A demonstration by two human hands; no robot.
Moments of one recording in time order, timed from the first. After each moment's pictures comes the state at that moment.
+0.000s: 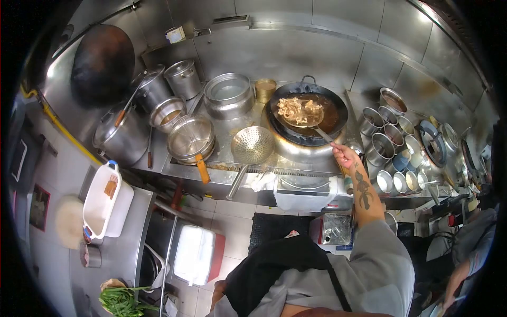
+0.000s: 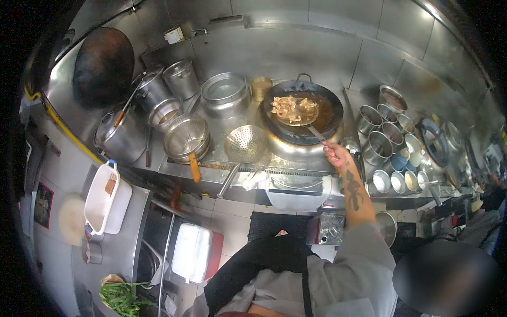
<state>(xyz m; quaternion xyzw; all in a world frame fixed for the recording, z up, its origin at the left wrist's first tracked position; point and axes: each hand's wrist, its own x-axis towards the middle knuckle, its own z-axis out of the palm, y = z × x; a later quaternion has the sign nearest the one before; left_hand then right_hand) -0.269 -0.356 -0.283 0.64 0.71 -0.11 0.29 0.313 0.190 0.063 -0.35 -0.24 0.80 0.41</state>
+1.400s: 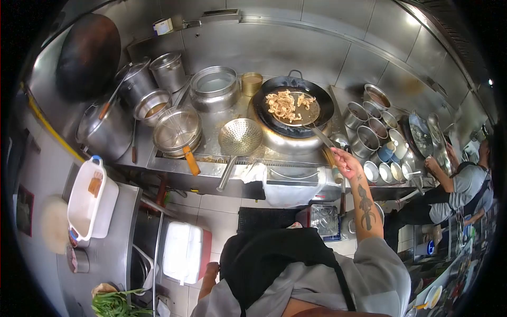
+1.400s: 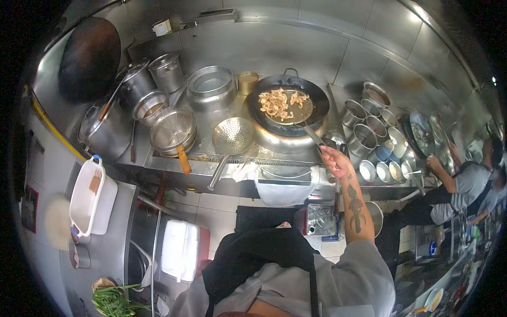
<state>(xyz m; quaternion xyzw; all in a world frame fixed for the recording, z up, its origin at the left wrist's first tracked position) -0.289 -0.281 -0.327 0.66 0.65 -0.20 0.32 0.300 0.064 0.122 -0.36 -0.24 0.76 0.48</state>
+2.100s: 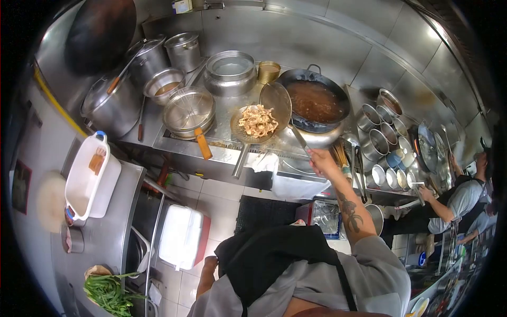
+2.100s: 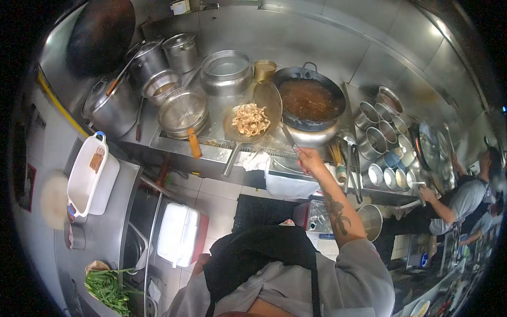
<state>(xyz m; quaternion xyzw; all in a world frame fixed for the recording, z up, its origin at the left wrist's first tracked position) -0.289 -0.313 -0.276 0.68 0.63 -0.18 0.32 0.146 0.062 0.112 -0.58 -0.55 0.51 0.31</state>
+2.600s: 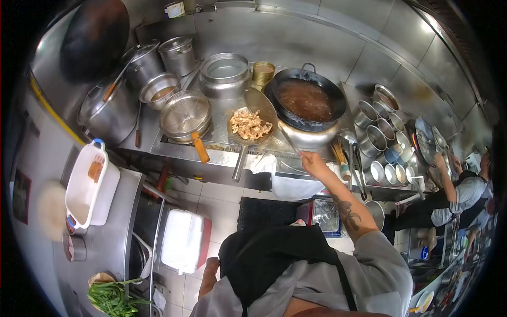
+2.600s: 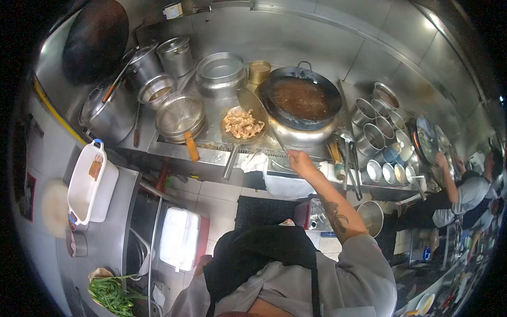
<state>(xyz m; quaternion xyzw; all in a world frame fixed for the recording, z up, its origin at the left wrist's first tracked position) -0.297 -0.307 -0.276 0.72 0.61 -0.16 0.28 0.133 0.060 0.098 -0.59 -0.67 0.38 0.22</state>
